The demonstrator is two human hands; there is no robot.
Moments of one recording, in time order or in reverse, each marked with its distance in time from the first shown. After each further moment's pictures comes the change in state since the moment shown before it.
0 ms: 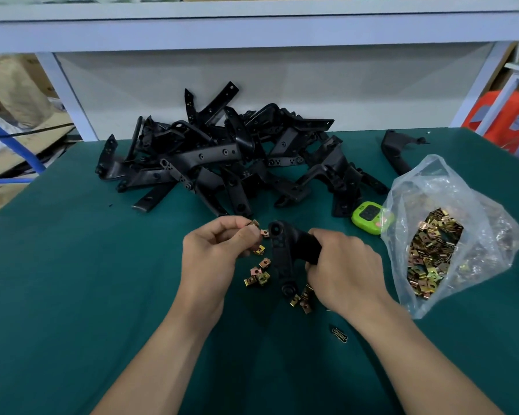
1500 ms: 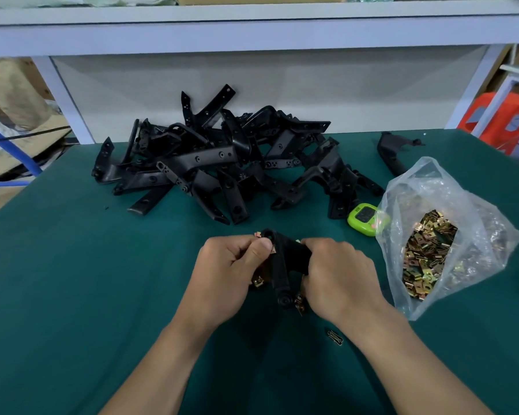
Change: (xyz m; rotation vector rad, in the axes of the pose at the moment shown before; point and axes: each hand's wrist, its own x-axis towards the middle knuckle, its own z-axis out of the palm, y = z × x) left_hand -0.008 -0.003 0.004 0.485 -0.228 0.202; right_hand -0.005 -0.005 -0.005 -0.052 -0.098 -0.051
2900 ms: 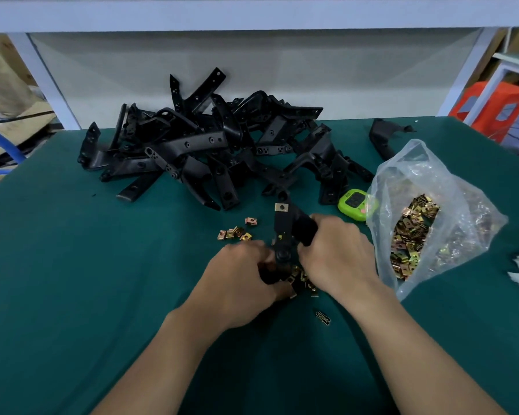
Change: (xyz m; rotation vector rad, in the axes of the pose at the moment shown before) left_hand -0.011 0.009 0.020 0.515 -0.274 -0.138; right_hand 0.009 0.016 0.007 0.122 0.105 0.156
